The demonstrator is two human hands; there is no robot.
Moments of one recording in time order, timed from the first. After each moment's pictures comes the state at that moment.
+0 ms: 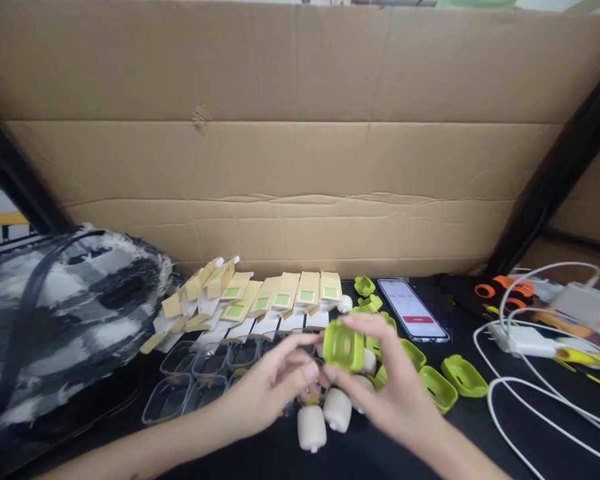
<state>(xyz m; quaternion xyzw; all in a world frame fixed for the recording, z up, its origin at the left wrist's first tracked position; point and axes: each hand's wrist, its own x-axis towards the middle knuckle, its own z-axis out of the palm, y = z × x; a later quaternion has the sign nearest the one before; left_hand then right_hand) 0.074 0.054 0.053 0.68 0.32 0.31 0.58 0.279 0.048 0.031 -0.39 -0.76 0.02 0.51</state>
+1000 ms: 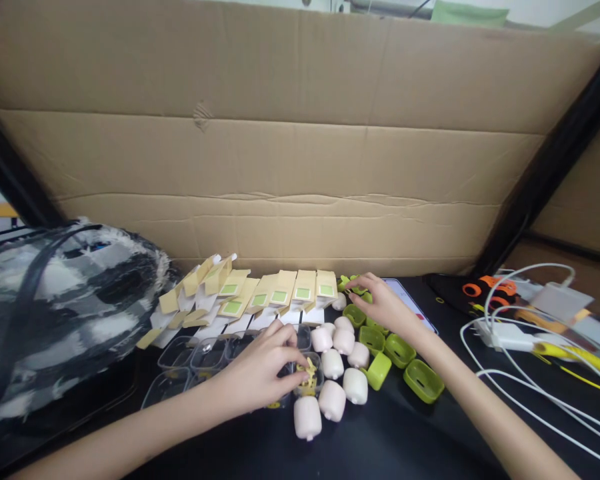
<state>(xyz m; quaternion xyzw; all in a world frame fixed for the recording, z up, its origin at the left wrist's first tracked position) 0.065 0.070 0.053 0.90 0.38 0.14 0.16 0.333 0.147 0.043 -0.52 -0.82 0.04 0.24</state>
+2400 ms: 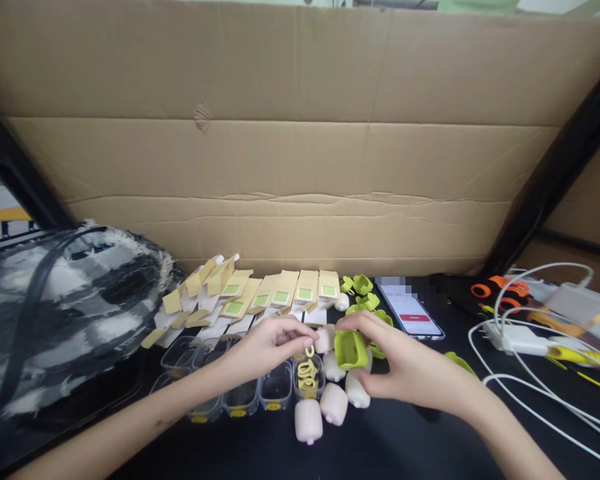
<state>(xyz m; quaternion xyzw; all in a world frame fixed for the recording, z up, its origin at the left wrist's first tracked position) 0.071 0.091 0.060 0.79 0.34 0.29 0.43 0.310 0.055 0.073 -0.44 -0.86 0.20 0.18</state>
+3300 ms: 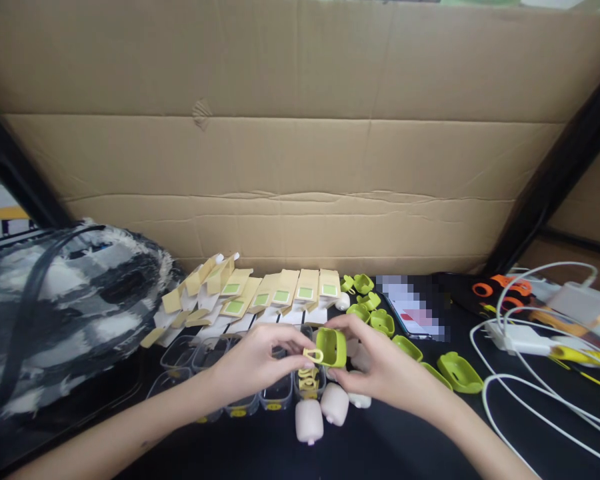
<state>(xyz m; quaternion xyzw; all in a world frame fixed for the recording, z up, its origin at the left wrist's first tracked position) 0.066 0.076 0.067 0.80 0.34 0.29 0.40 0.290 0.057 0.050 -0.44 -0.83 0.23 0.27</state>
